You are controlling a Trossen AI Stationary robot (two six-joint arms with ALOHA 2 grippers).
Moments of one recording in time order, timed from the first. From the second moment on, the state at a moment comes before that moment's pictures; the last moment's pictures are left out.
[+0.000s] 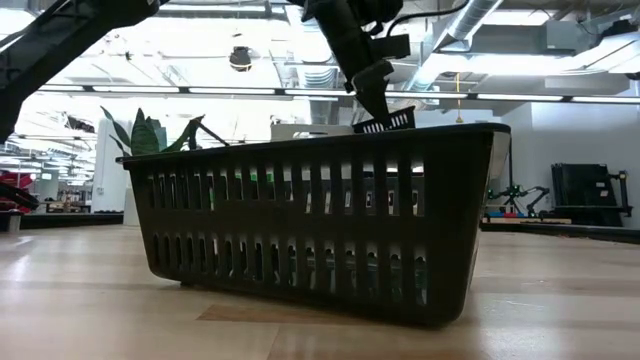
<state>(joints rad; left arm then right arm) 0.24 2.23 2.25 -0.95 -0.20 0.38 0.84 1.18 1.17 -0.96 0.57 1.44</state>
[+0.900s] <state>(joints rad) 0.24 2.23 2.24 -0.96 -0.21 0.37 0.84 1.18 1.17 -0.96 0.58 1.44</state>
